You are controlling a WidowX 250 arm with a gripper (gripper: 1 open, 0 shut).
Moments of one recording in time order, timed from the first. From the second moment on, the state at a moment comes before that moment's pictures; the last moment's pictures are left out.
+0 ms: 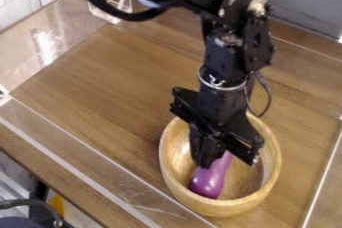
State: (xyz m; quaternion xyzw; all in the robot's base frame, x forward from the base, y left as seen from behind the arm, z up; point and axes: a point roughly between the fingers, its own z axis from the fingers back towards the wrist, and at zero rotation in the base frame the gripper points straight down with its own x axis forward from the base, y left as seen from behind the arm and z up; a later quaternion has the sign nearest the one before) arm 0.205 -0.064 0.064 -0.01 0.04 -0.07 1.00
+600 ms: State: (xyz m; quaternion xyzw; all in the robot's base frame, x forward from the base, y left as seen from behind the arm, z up) arm 0.227 -0.051 0.077 0.01 0.03 -0.07 1.00
